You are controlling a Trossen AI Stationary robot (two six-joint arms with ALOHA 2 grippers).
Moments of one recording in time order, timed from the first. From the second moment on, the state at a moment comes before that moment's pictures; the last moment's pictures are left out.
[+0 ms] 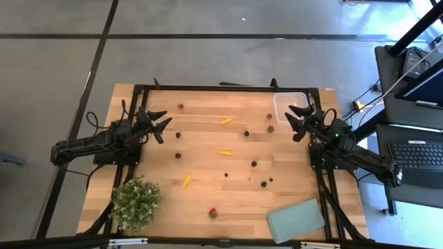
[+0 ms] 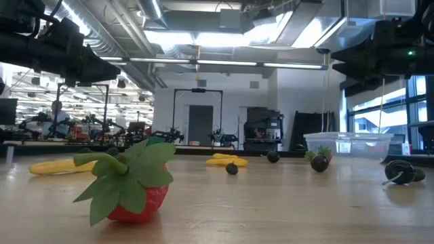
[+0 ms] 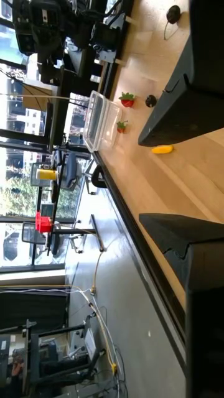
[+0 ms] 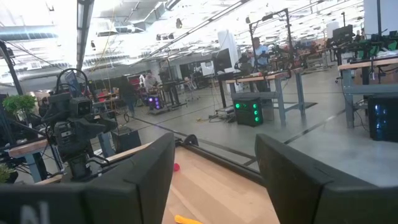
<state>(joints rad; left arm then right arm) 0.22 0.00 0.06 -0.09 -0.43 -0.10 -0.47 0.00 0.01 0.21 0.08 0.20</state>
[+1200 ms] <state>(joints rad) 0.22 0.00 0.06 -0.09 -0.43 -0.10 -0.47 0.00 0.01 0.20 0.08 0.38</state>
